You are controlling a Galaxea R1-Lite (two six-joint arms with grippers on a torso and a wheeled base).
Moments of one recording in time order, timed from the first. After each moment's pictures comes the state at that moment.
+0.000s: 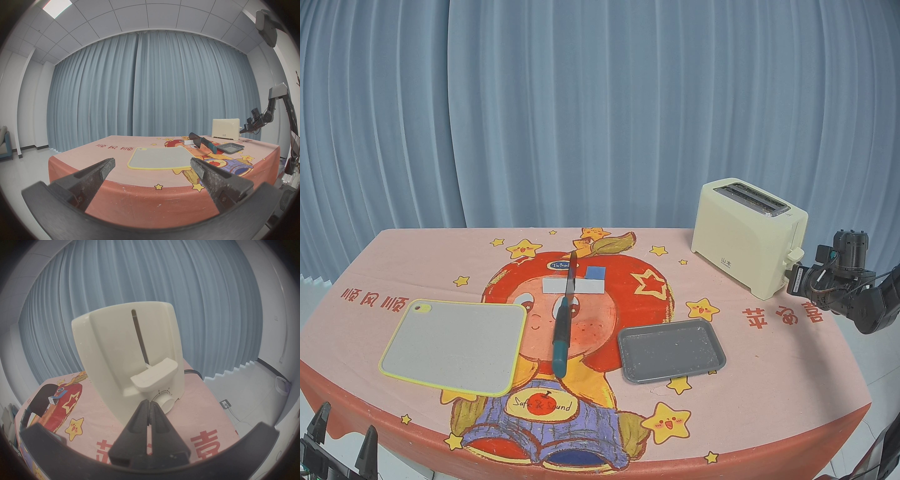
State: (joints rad) left arm 0.01 0.02 -0.02 0.00 -0.01 0.00; right arm 0.02 1.92 -0.71 -0.74 0.03 0.21
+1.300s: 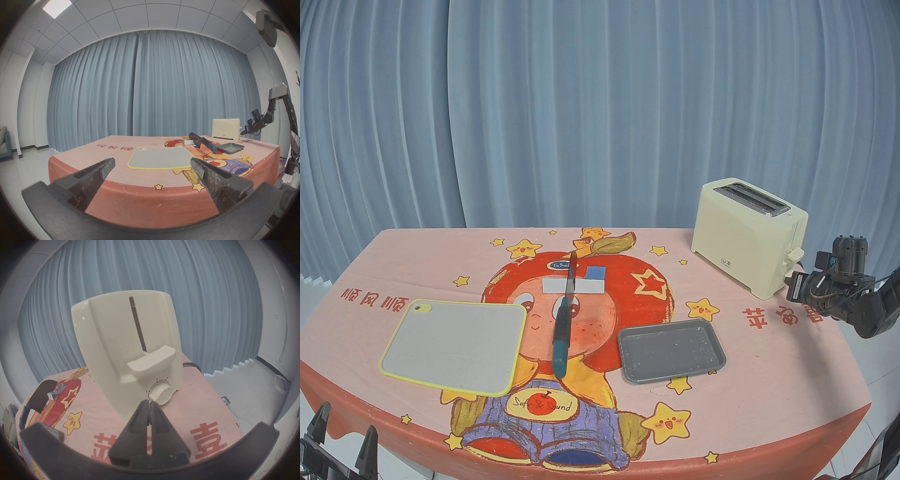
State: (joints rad) left arm 0.01 0.02 -0.02 0.00 -0.01 0.00; right arm 0.02 1.92 -0.68 -0.74 0.03 0.21
